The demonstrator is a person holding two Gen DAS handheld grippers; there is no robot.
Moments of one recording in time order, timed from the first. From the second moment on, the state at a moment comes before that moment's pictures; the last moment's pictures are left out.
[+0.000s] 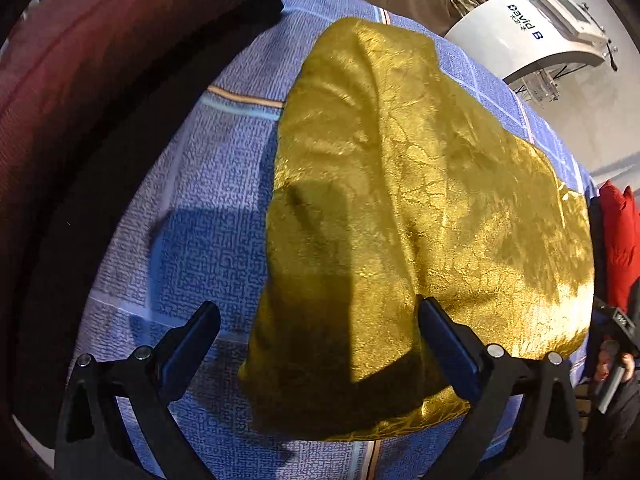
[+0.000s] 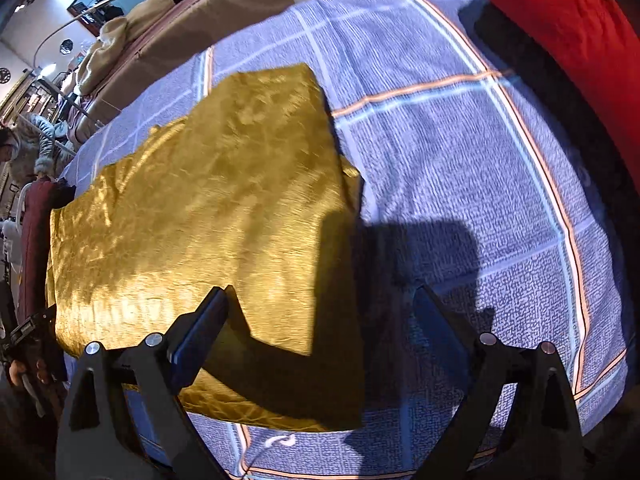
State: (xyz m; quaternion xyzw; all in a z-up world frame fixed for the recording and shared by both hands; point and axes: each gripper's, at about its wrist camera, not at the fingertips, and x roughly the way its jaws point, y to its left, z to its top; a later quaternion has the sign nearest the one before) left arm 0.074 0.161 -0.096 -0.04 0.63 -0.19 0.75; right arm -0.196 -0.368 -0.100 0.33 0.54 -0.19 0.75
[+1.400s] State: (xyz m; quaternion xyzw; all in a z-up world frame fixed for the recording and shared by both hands) left arm 0.081 0.147 -0.106 -0.01 0.63 -0.19 0.75; right arm -0.175 -0.365 -0.139 0.44 0.54 -0.11 0.71
